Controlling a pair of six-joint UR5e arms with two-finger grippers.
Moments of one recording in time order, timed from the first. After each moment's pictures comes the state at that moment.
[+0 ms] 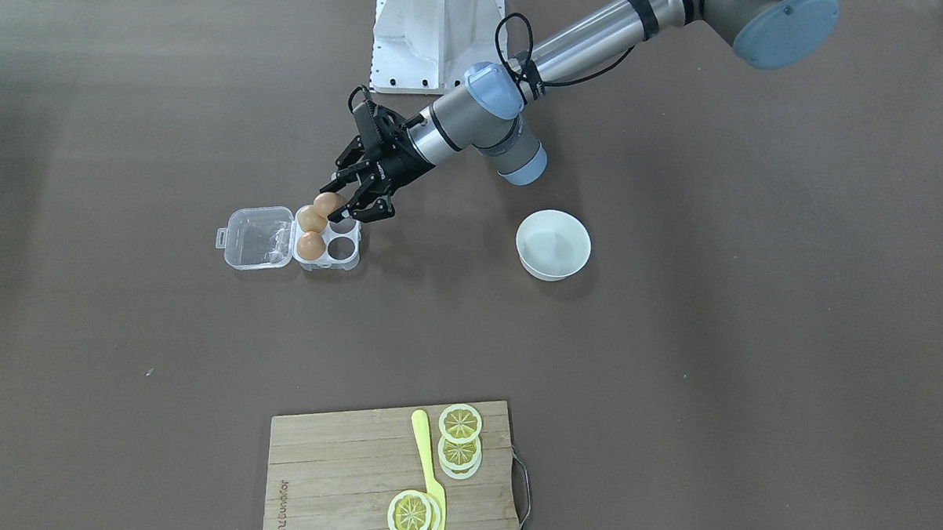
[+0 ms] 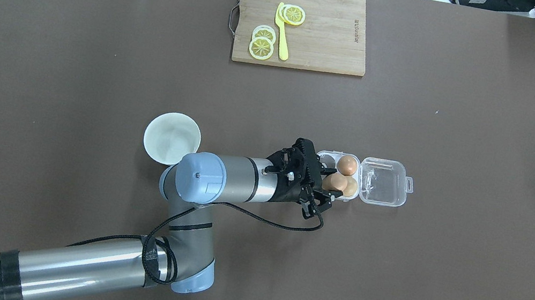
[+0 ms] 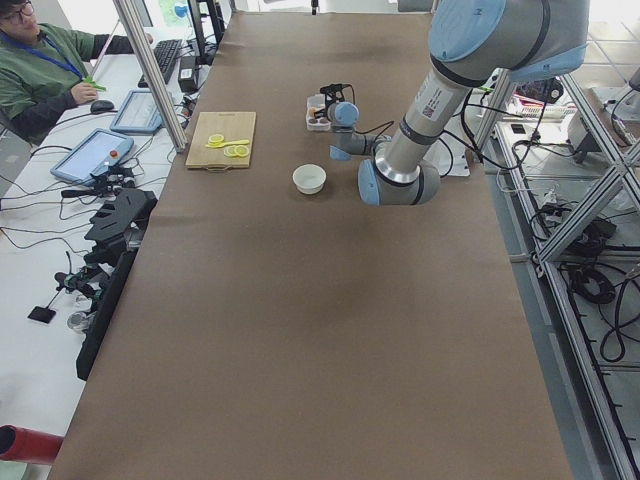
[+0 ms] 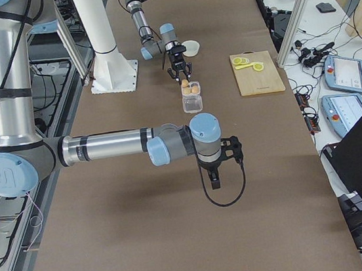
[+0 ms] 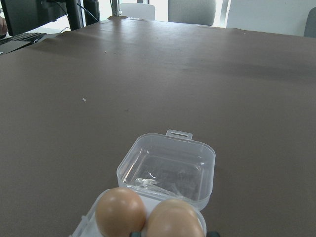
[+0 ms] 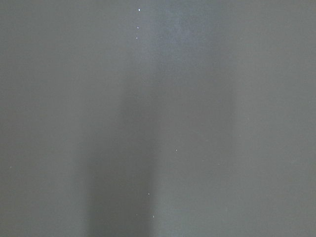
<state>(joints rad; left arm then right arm) -0.34 -2.48 -1.02 -3.00 -1.63 -0.26 1.49 -1.66 1.71 -1.37 2.35 0.12</state>
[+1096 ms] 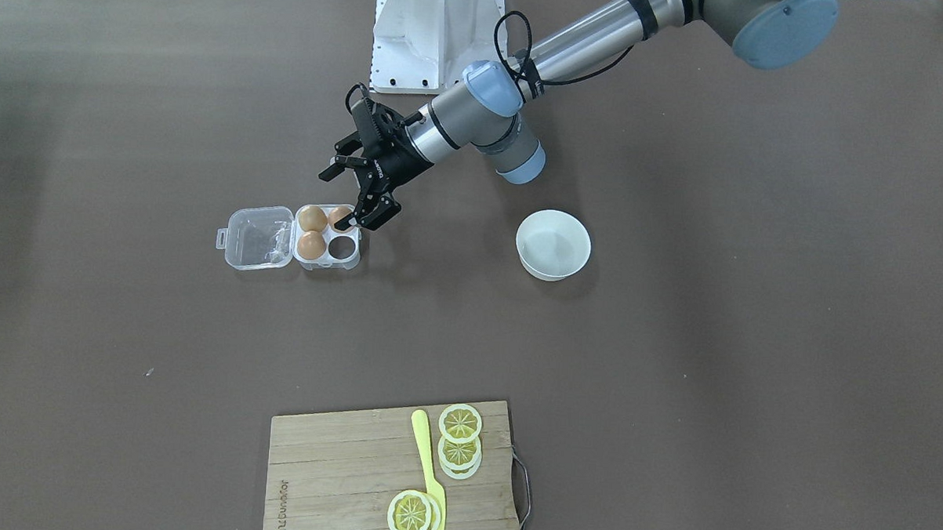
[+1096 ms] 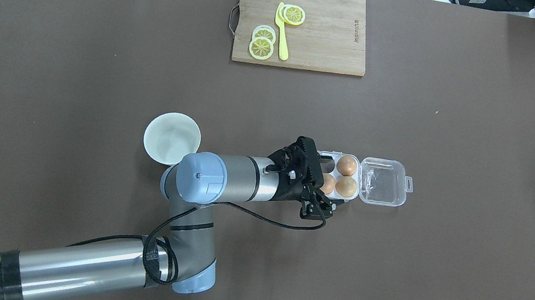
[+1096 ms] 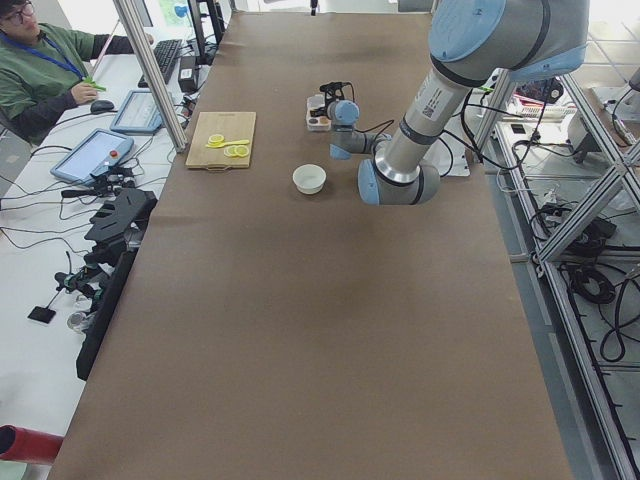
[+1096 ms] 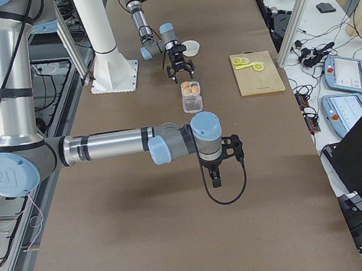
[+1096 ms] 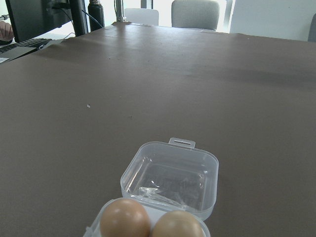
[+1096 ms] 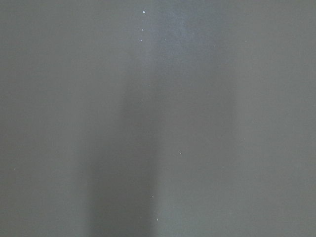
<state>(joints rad) -0.35 -2.48 -1.02 -3.00 -1.62 -0.27 1.48 -1.65 1.71 -1.37 2.35 0.13</state>
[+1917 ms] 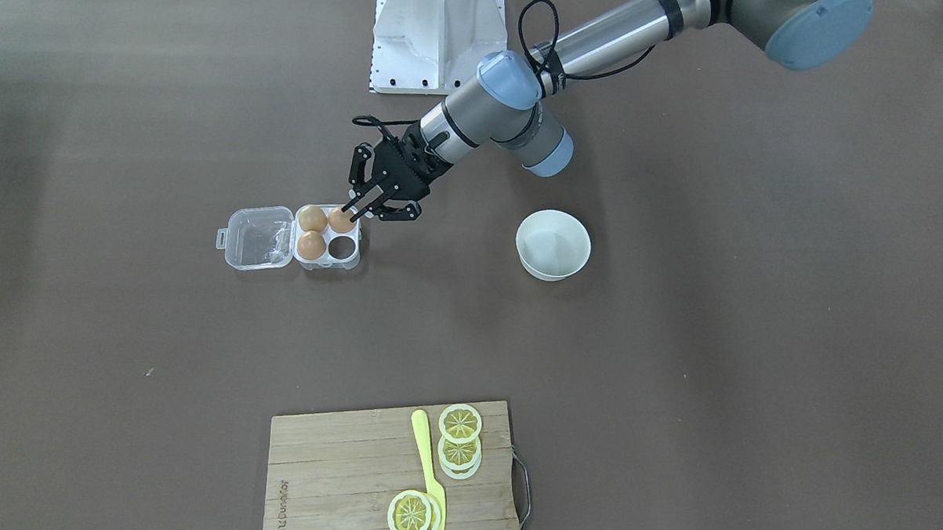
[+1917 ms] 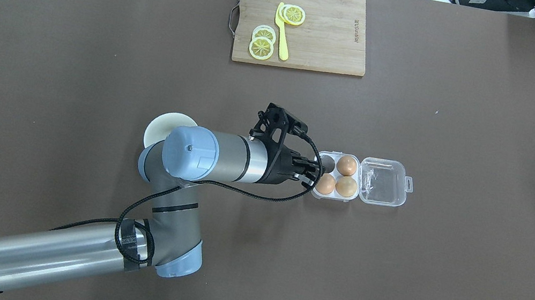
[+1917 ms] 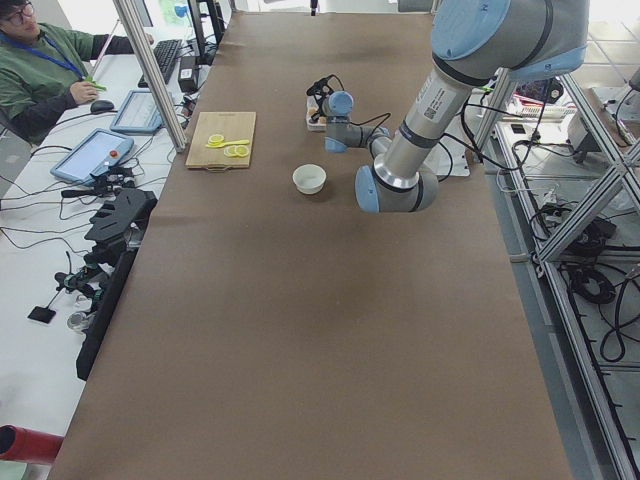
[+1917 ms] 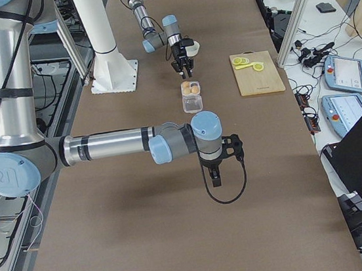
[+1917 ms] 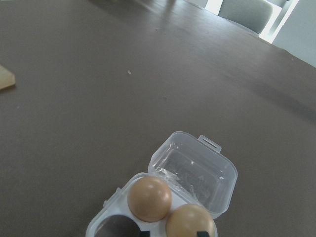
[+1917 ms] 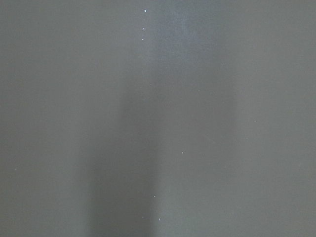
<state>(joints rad) -0.40 -2.39 -1.20 -2.75 -1.71 -1.04 1.48 -1.65 1.71 -1.37 2.35 0.14</state>
